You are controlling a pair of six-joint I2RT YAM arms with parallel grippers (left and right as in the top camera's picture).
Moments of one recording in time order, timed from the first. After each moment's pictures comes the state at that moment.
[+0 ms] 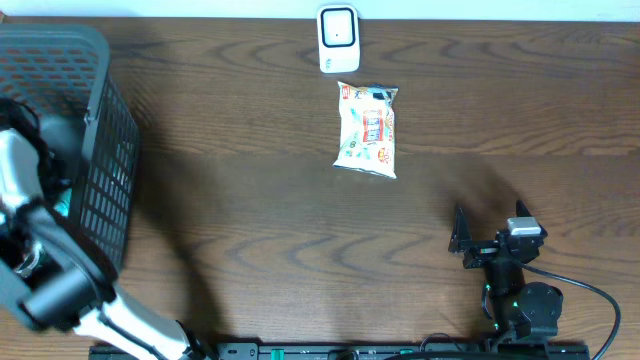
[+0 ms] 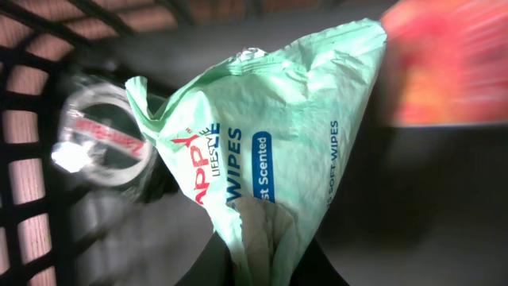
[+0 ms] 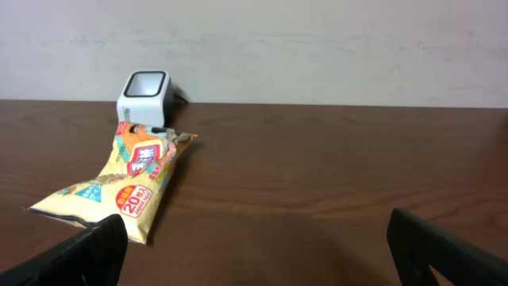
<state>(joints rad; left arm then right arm) 0.64 1.89 1.52 -1.00 -0.36 -0.80 0.00 0.01 0.01 -0.07 -0.07 0.01</state>
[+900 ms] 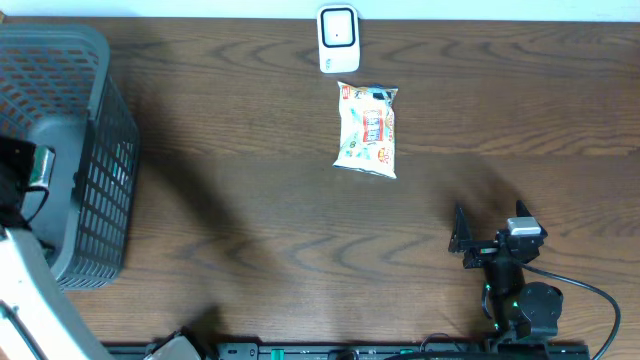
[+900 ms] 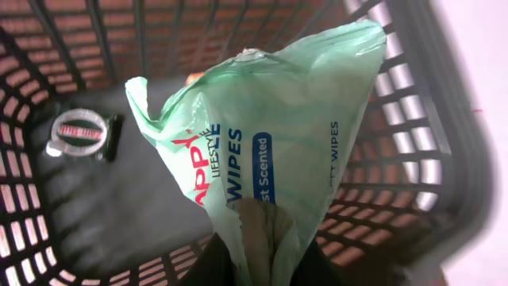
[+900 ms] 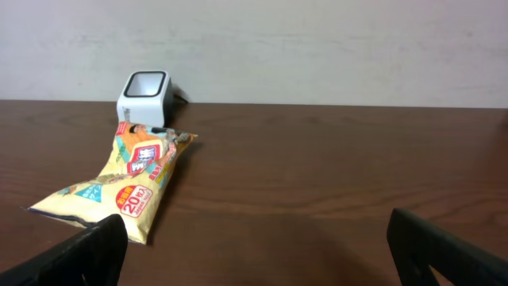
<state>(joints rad) 0.64 1.26 1.54 -1.06 -0.04 -0.69 0.00 0.01 0.01 -0.07 -0.07 0.01</state>
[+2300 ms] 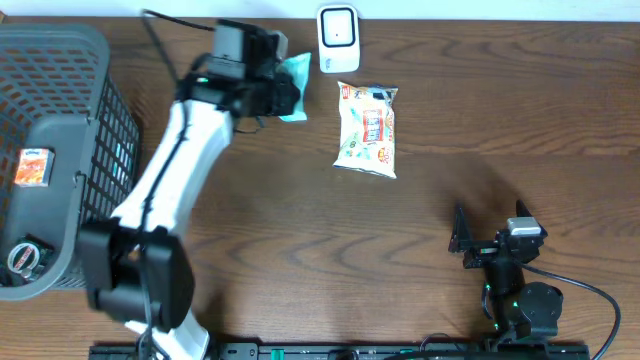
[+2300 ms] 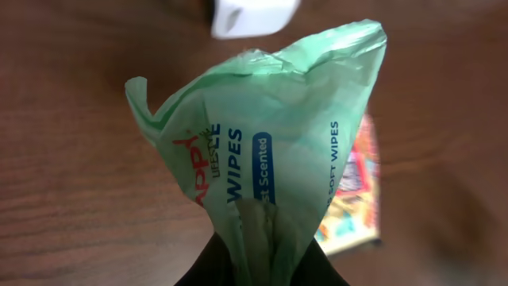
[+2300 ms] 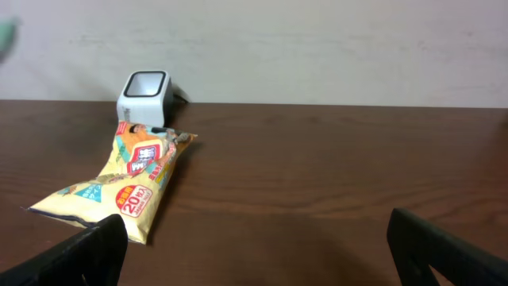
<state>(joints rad) -0.25 1.83 1.54 -0.65 0.30 -0.27 0.00 0.01 0.01 -0.07 -0.07 0.01</state>
